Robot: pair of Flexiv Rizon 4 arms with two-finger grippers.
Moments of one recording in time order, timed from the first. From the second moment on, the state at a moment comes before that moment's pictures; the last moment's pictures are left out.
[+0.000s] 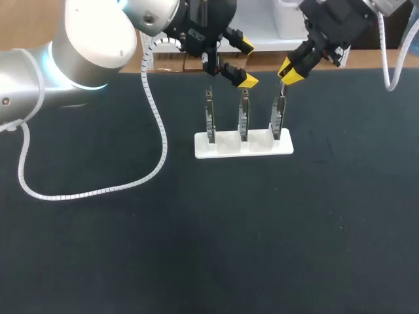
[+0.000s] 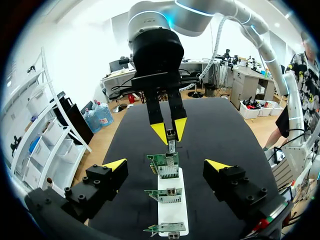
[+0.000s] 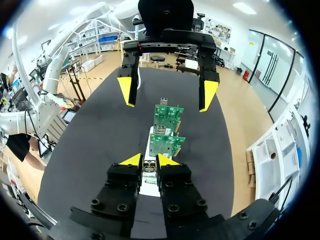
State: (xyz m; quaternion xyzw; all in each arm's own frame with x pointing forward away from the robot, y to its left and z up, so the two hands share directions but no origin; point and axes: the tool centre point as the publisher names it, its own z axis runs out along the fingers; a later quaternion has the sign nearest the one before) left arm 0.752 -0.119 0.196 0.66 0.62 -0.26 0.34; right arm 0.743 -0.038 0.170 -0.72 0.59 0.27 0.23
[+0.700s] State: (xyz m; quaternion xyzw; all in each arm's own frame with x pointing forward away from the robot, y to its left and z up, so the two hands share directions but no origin) left arm 0.752 -0.119 0.196 0.66 0.62 -0.26 0.34; right arm 0.750 -0.036 0.167 -0.73 0.59 0.27 0.22
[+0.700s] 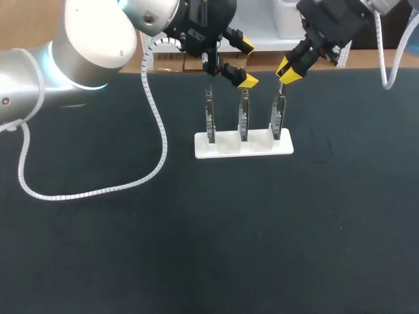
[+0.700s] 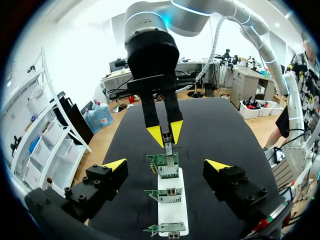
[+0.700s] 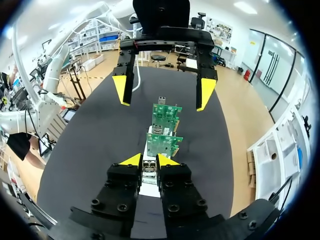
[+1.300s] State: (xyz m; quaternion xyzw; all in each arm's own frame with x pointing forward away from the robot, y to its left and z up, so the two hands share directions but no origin) left arm 0.752 -0.119 0.196 0.66 0.62 -0.26 0.34; right arm 0.751 -0.036 0.165 -0.72 0.59 0.28 0.22
